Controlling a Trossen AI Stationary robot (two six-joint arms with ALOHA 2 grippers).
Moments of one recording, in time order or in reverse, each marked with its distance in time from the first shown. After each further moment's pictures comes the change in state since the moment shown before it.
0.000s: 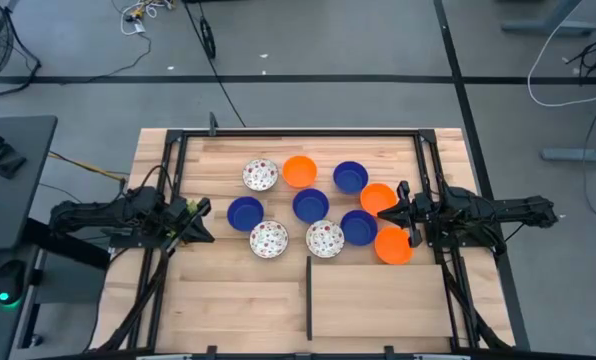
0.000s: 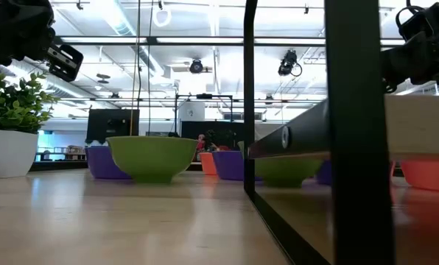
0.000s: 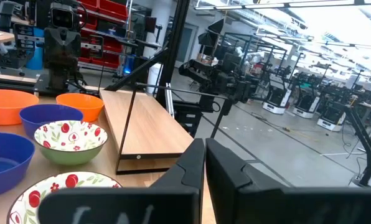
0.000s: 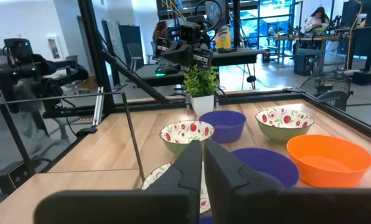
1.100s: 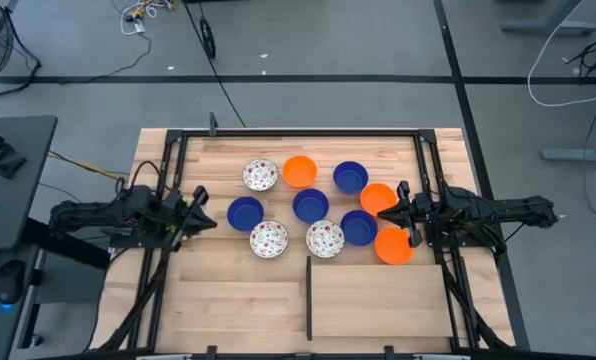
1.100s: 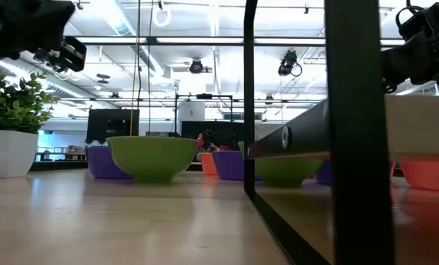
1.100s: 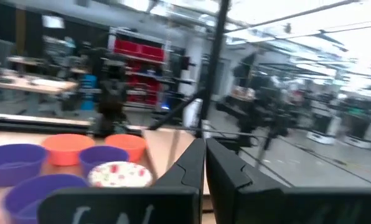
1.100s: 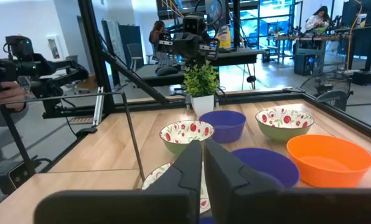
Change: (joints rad) left arm 0.000 0.006 -0.004 0.129 -0.222 0.054; right arm 0.000 0.000 0.000 0.000 0.000 0.000
